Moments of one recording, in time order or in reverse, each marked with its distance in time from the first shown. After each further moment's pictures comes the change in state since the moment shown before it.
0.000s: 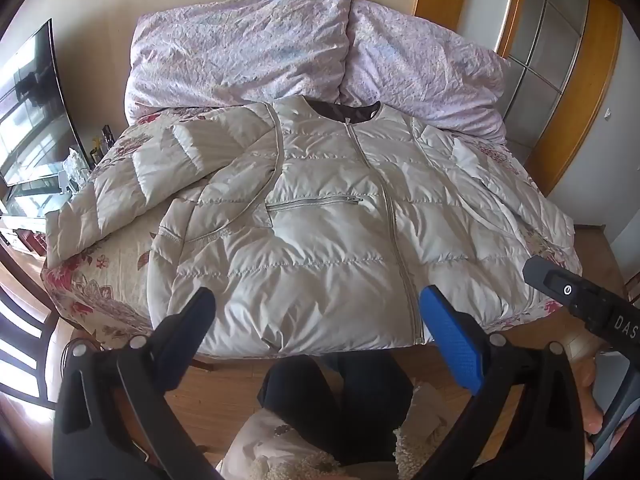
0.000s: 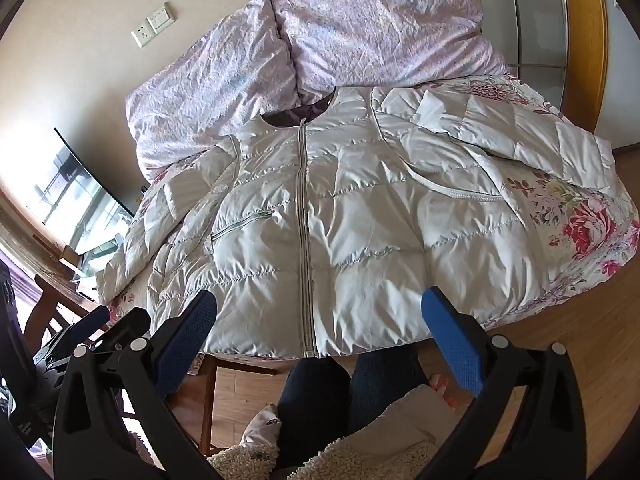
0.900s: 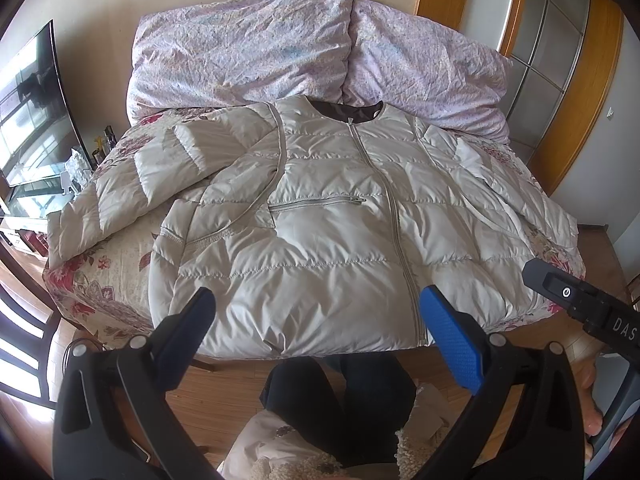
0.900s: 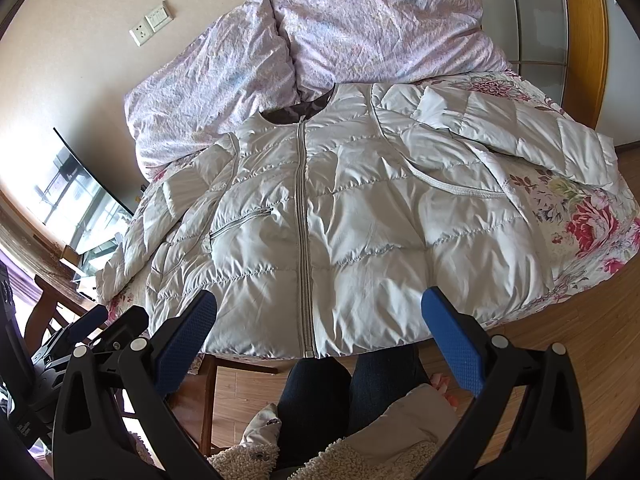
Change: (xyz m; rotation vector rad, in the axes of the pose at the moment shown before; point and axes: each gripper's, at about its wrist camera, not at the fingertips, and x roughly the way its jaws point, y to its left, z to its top) left arm 0.000 0.000 0.000 0.002 0.002 0.005; right arm 0.005 -0.002 0.000 0.006 0.007 0.003
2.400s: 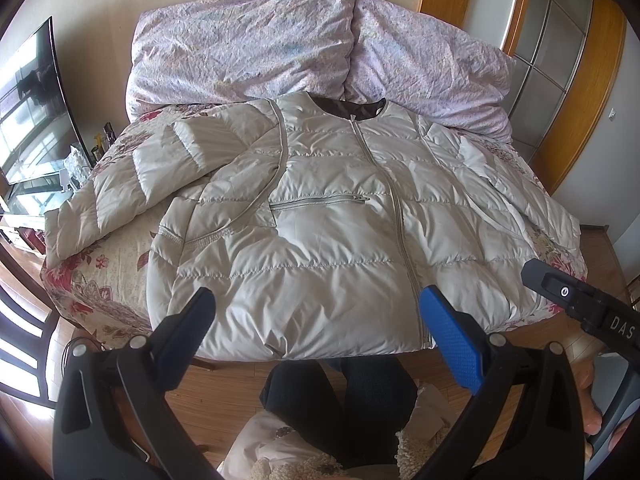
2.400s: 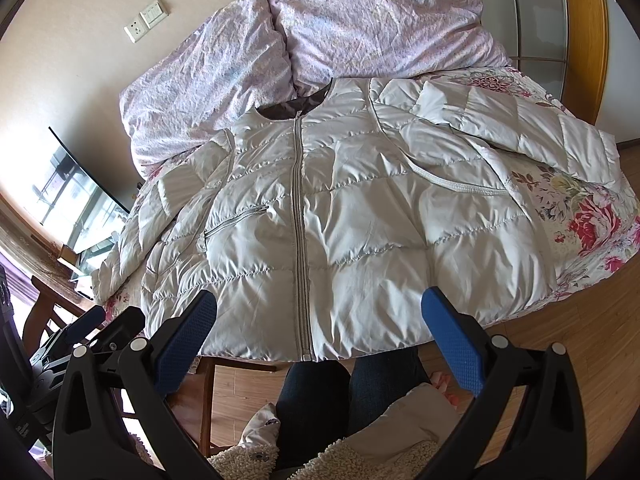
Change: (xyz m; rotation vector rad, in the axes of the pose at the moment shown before) left arm 0.000 0.000 0.000 0.001 0.003 0.002; right arm 0.010 -0.002 0.001 0.004 0.007 -0.002
